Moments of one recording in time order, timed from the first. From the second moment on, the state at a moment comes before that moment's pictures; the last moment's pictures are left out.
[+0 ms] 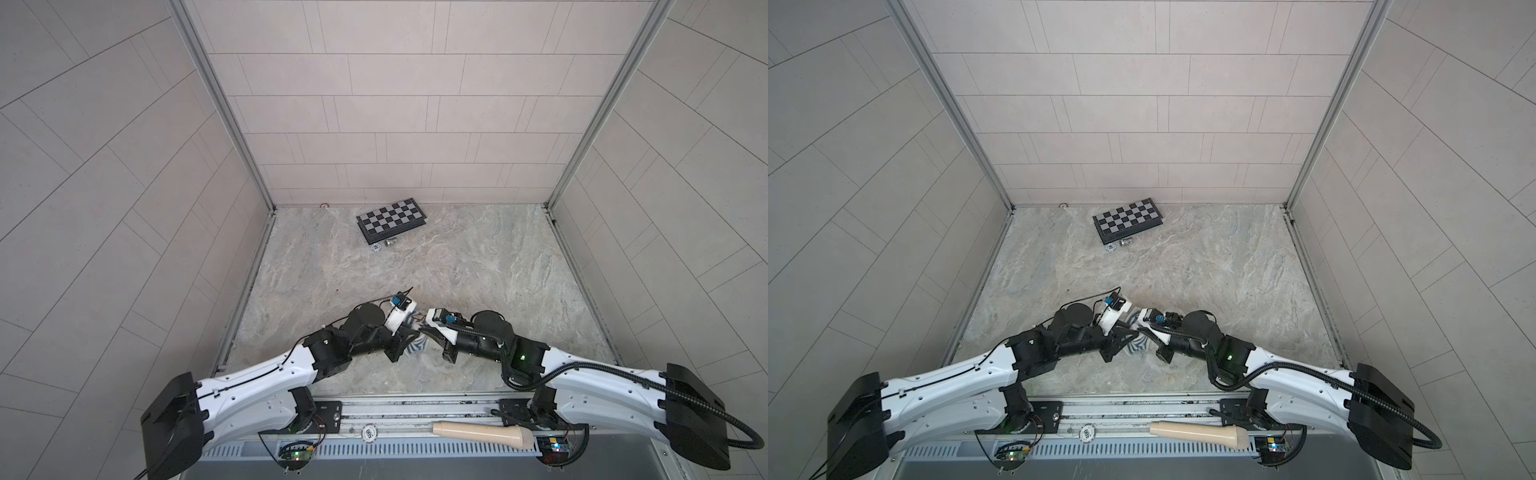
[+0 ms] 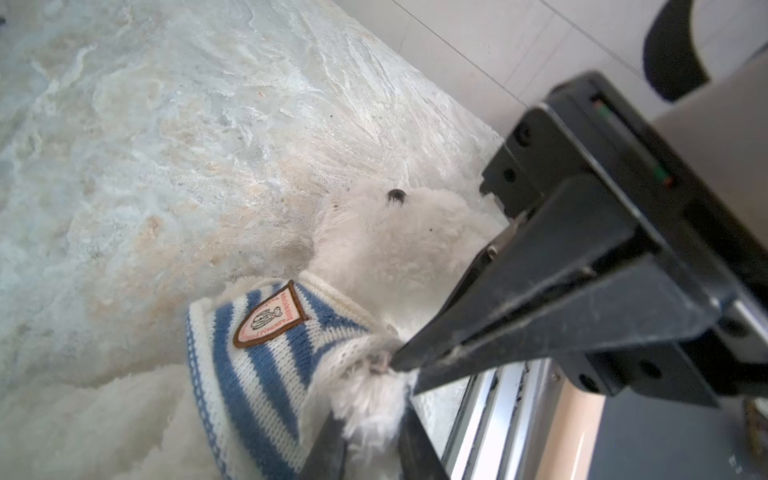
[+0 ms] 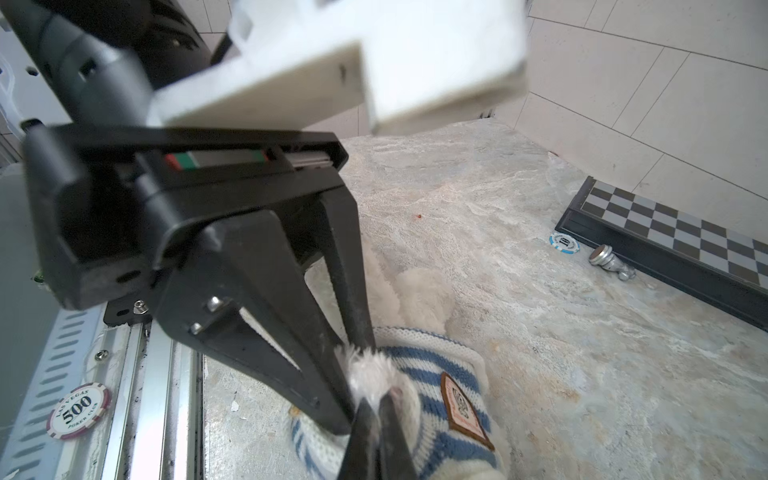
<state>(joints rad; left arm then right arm) -0.97 0.99 0.52 -0.06 0.17 -0.28 0.97 0.98 0.40 0.27 -0.13 -0.10</state>
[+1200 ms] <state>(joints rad) -0.97 0.97 0.55 -0.01 0.16 -0.40 0.97 0.96 0.39 0.19 -0.01 -0.19</state>
